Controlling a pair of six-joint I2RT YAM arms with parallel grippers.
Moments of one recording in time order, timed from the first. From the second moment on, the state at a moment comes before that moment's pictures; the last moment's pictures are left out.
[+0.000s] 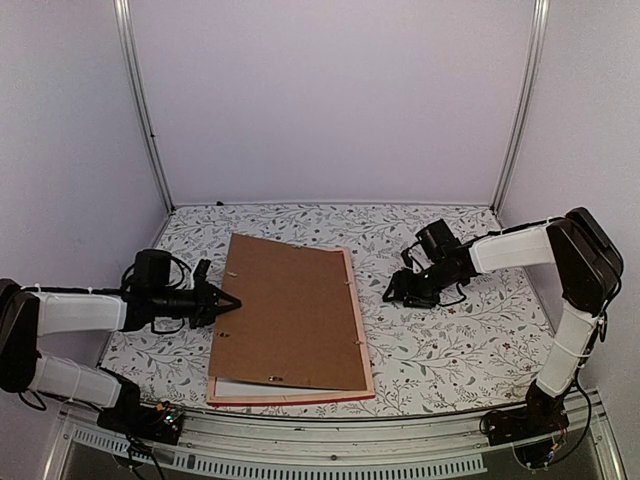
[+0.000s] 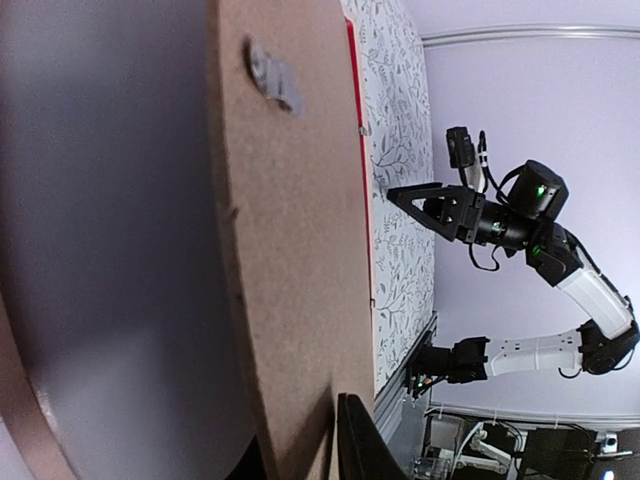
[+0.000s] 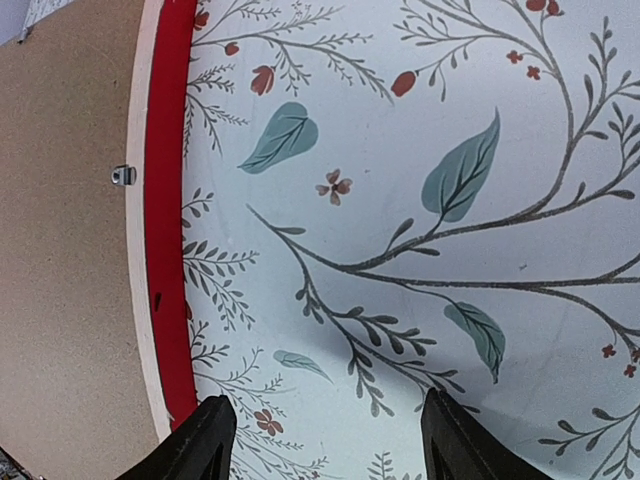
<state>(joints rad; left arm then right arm) -0.29 1.23 0.39 0.20 0.75 -0.88 0.53 1.82 1.02 -0.25 -0.33 0.53</state>
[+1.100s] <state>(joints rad) -0.29 1.29 0.42 0.29 0.76 -0.90 0.53 1.82 1.02 -0.25 -0.33 0.54</state>
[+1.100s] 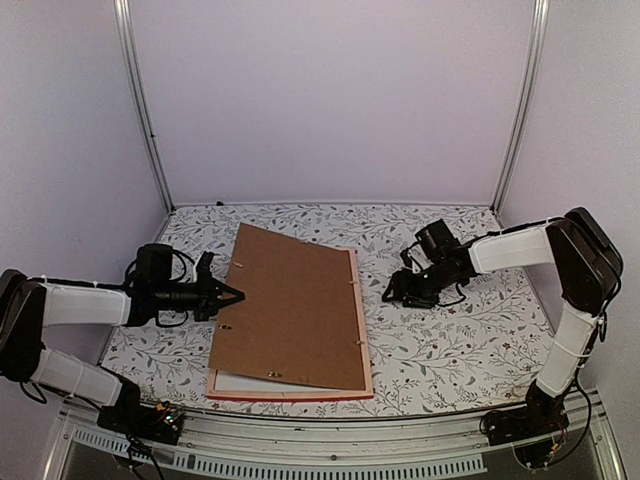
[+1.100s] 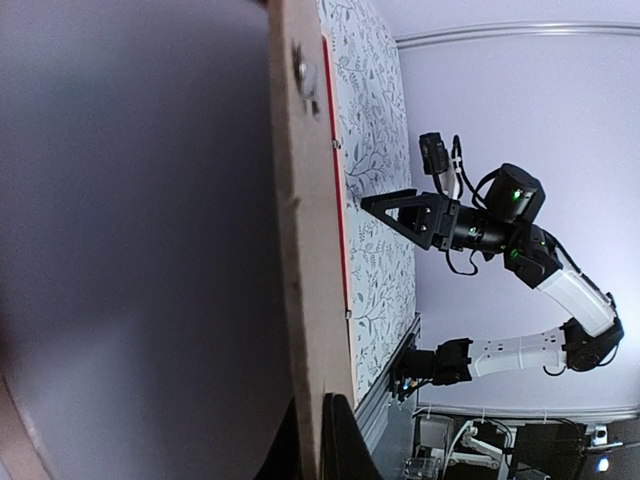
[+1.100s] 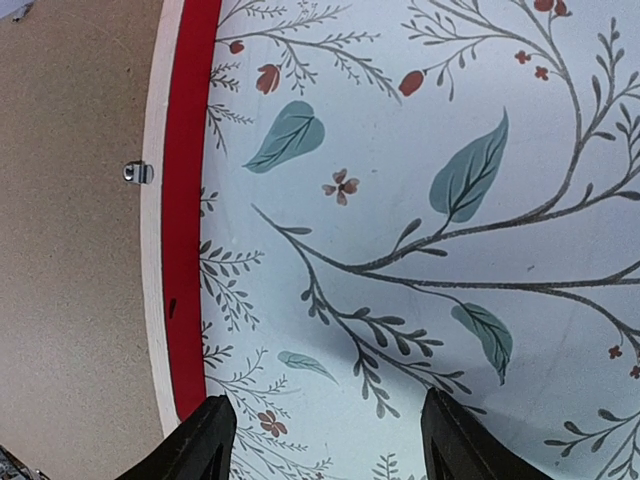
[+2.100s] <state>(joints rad) -0.29 1.31 0.42 0.33 0.76 -0.92 0.54 1.84 1.02 -0.22 -0.35 0.54</state>
